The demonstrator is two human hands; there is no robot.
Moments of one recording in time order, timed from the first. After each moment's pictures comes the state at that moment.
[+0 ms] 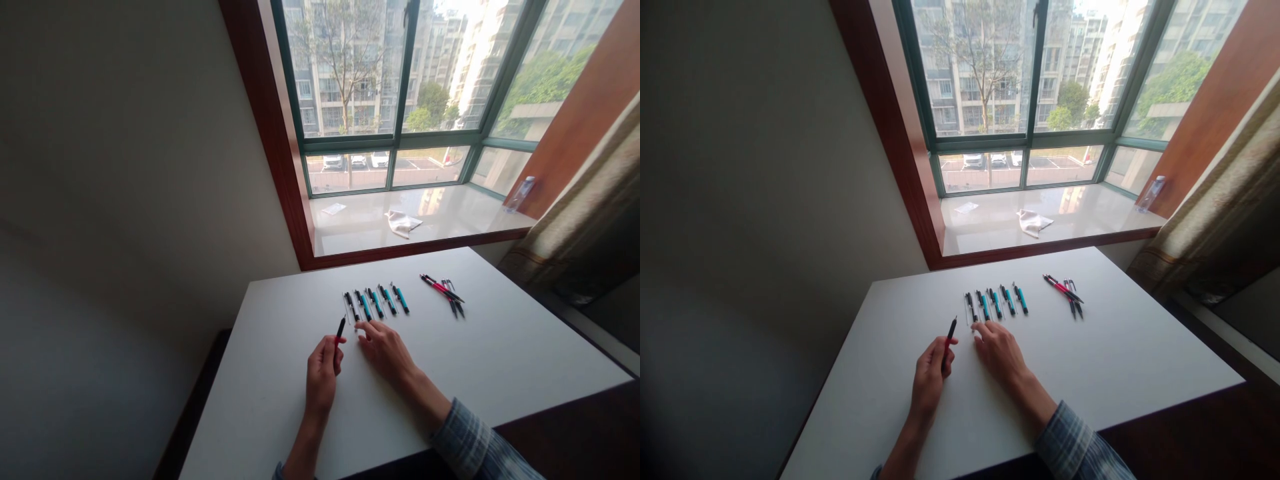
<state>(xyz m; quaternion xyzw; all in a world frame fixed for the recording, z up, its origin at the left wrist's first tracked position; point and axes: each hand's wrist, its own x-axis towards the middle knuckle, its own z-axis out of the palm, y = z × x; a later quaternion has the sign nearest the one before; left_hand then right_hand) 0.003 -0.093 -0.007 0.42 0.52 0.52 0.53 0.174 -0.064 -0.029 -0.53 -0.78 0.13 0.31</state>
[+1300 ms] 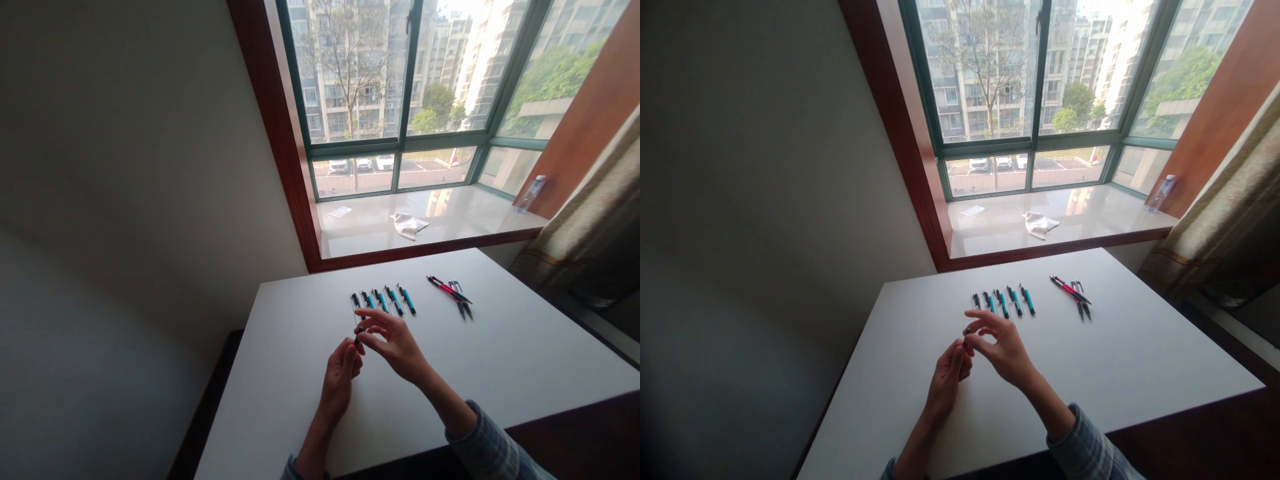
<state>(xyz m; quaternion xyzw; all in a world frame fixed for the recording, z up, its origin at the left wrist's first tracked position) 0.009 -0.104 -0.002 0.48 0.41 0.49 0.59 0.167 -0.081 0.040 -0.34 -0.59 0.52 0.52</state>
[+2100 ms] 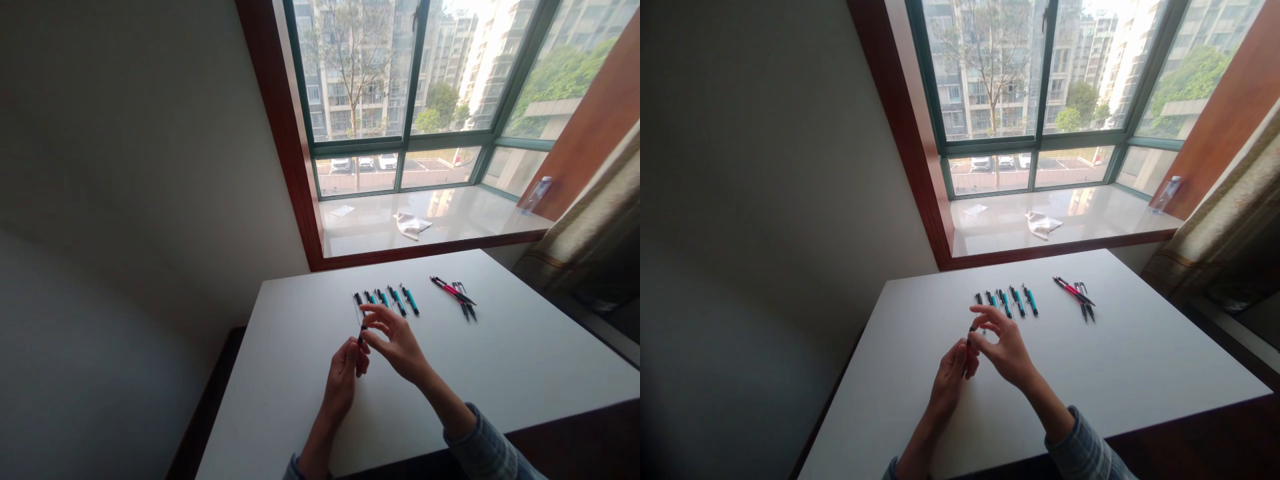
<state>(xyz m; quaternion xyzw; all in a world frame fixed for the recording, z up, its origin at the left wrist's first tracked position) 0.009 -0.104 -0.004 0.50 0.41 0.50 0.58 0.161 -0.079 0.038 -0.37 -0.59 0.48 0.54</state>
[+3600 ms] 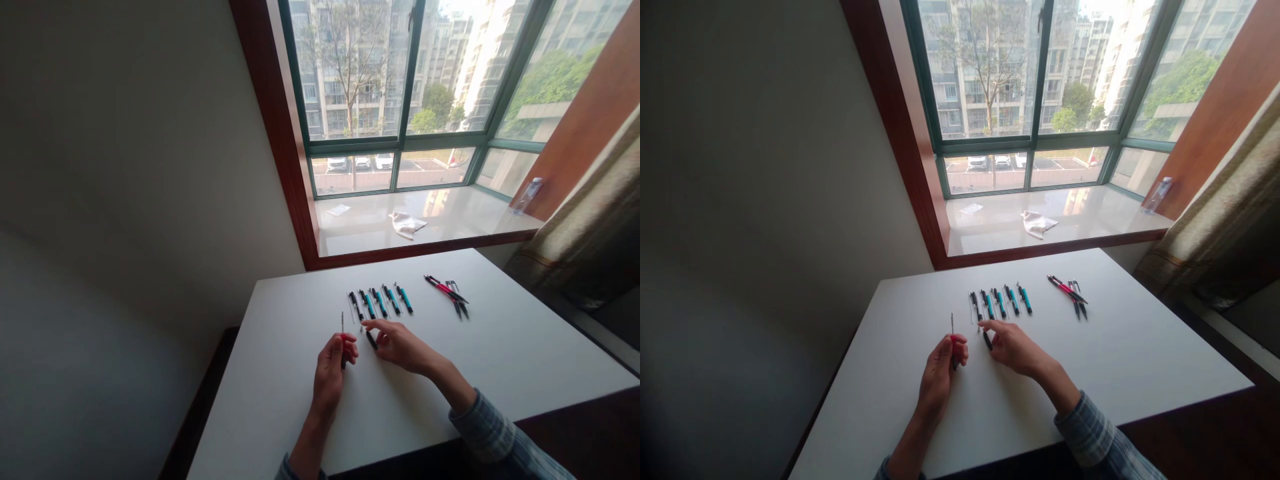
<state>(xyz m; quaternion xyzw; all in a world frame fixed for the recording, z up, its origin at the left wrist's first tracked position) 0.005 -0.099 -0.015 0.44 0.40 0.57 0.57 0.211 -0.066 0.002 -0.44 -0.77 0.37 0.27</state>
